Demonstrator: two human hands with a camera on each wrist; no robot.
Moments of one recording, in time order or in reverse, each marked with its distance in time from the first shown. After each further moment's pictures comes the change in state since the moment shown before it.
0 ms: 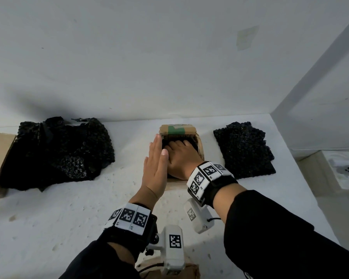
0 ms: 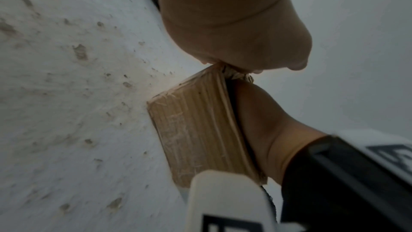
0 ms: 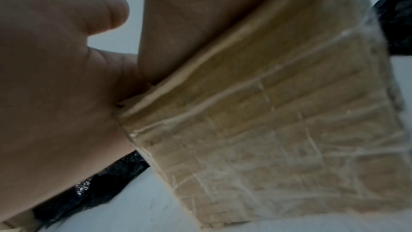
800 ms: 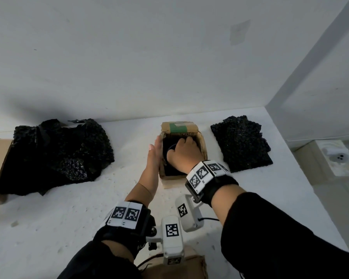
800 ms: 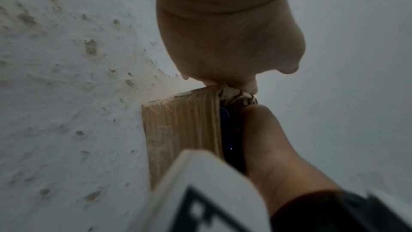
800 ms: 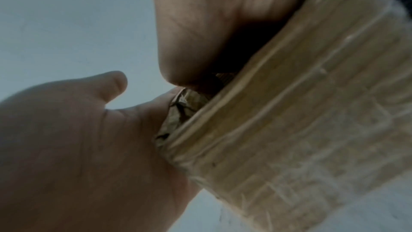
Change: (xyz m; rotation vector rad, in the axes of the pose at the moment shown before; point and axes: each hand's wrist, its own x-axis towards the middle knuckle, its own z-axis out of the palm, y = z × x) left_hand -0.003 0.006 -0.013 -0.389 -0.188 -0.226; right_hand -0.009 -0.015 -0.021 0.426 -0.116 0.571
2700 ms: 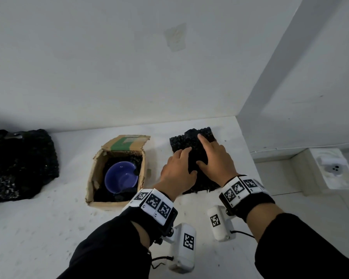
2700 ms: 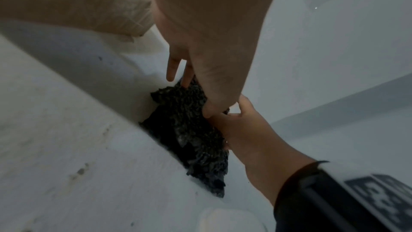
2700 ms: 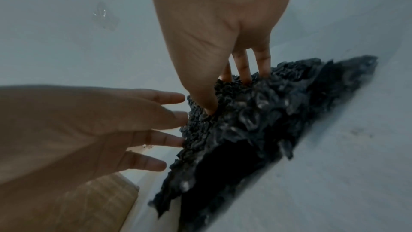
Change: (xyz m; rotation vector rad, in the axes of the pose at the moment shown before) left_hand 0.090 -0.015 0.193 1.153 -0.084 0.010; right_hand 0.063 0.232 -0.083 -0.160 0.277 -0.276
